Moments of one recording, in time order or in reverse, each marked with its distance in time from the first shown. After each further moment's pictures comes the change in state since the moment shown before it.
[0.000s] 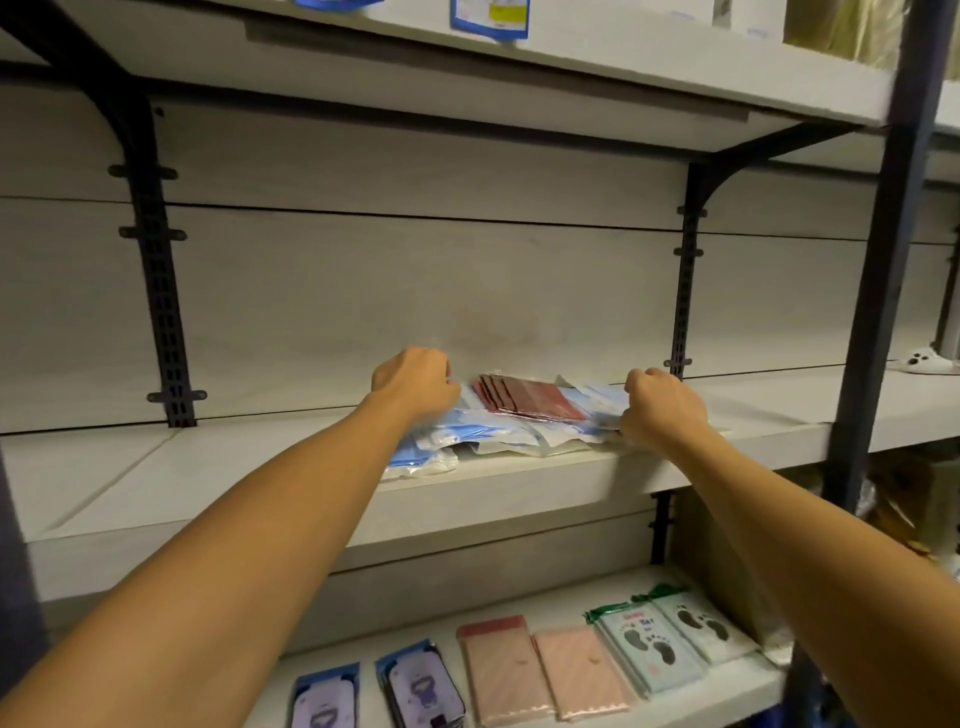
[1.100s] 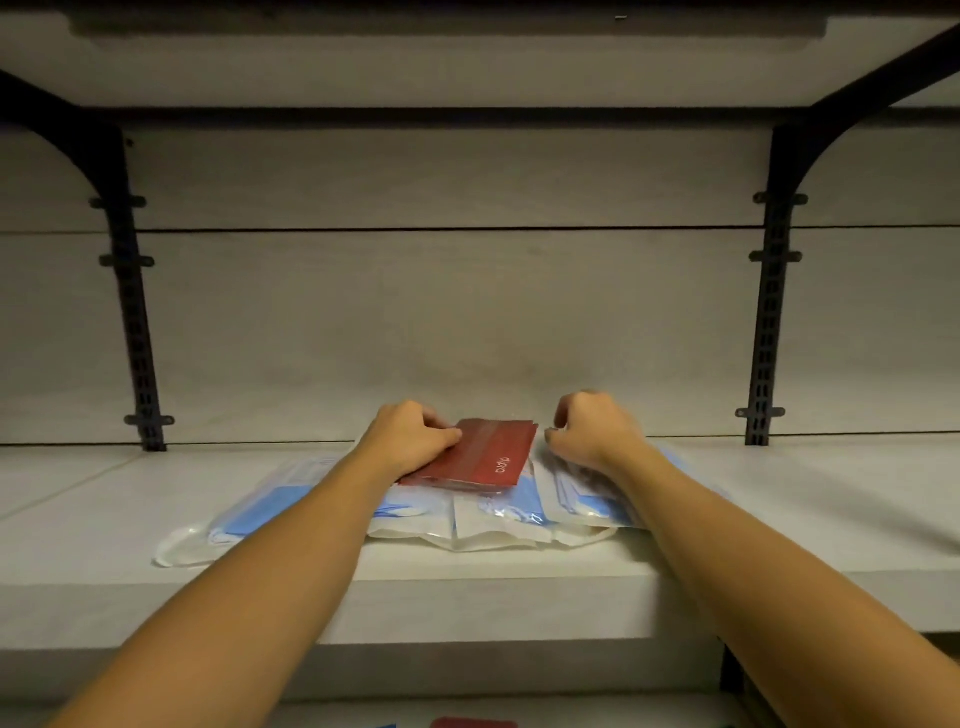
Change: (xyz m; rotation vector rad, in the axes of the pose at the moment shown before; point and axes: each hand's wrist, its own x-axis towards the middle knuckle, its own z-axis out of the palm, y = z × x) left_hand 0.065 0.051 0.079 -0.332 0.018 -0.436; right_hand 0.146 -0.011 0.071 0.323 -0.136 -0.380
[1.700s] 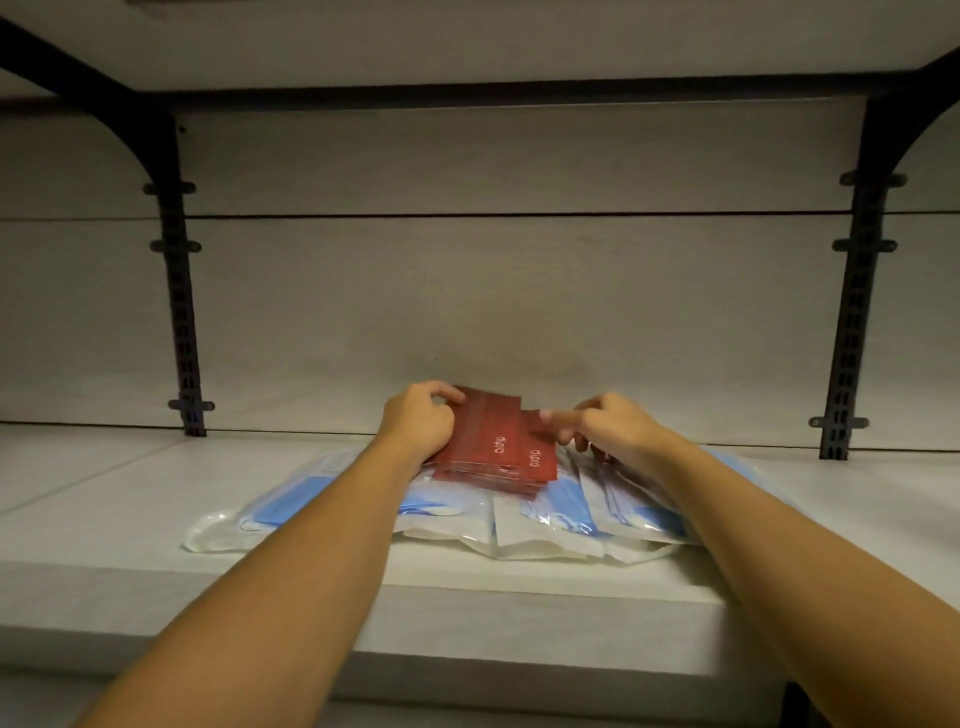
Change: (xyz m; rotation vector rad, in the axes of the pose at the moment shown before) left_hand 0.008 -0.014 -0.007 -0.243 0.218 -0.093; right_hand 0.004 -0.024 0.009 0.709 -0.205 0.041
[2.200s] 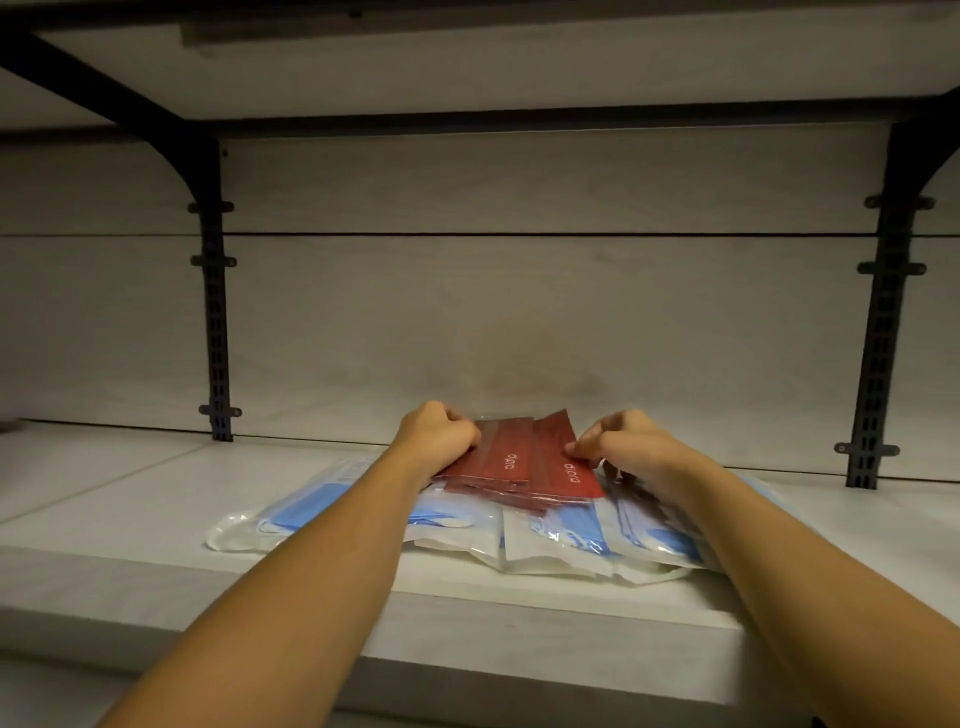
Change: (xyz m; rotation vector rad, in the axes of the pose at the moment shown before) left_hand -0.016 0.012 -0.010 -0.074 -0.090 -0.130; right_hand -0.006 -0.005 -0.003 0.123 -0.028 0.066
